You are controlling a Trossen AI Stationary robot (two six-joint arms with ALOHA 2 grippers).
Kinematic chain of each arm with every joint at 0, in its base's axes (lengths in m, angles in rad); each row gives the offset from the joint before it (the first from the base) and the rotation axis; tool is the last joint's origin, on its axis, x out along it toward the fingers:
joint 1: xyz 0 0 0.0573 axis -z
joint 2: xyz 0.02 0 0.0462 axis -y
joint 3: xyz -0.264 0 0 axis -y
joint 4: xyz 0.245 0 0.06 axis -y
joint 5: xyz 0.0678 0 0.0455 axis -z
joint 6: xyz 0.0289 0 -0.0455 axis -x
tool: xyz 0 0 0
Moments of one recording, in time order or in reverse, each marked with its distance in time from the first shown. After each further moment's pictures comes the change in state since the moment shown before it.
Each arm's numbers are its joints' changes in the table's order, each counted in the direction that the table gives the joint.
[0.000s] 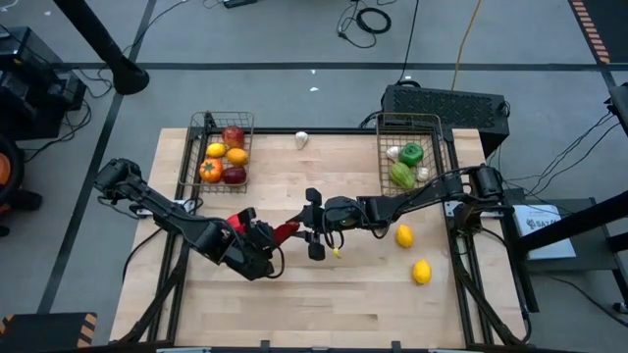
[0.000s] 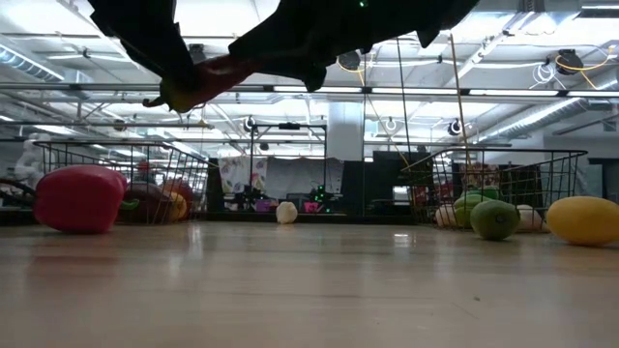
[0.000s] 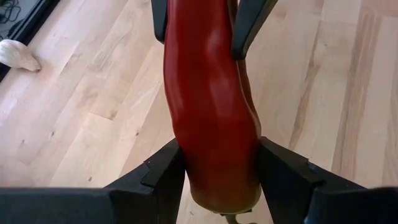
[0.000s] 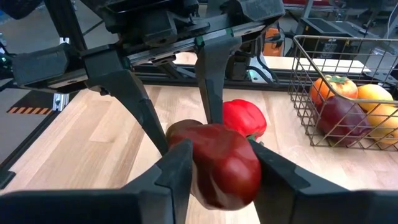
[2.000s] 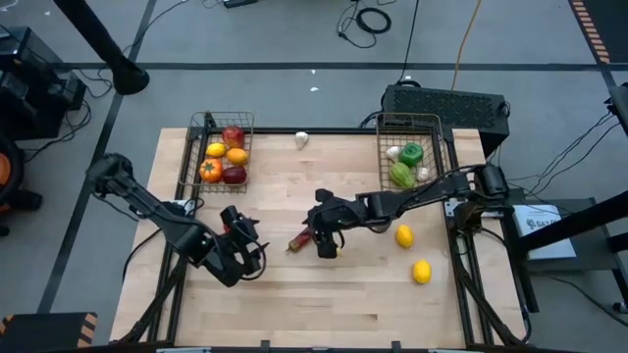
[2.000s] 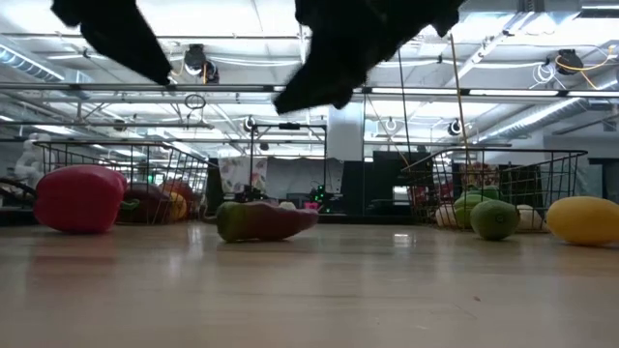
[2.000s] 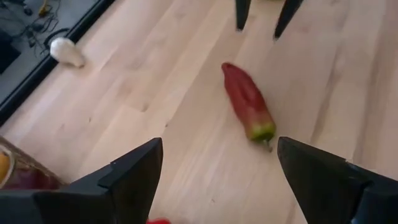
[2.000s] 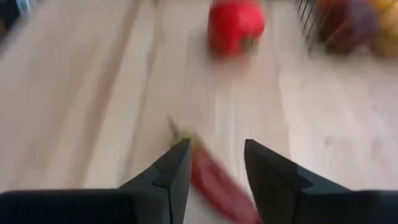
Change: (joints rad) left arm 0.110 0.110 -0.078 -0.105 -0.158 0.192; right arm 0.004 0.044 0.040 -0.426 0.007 -0.007
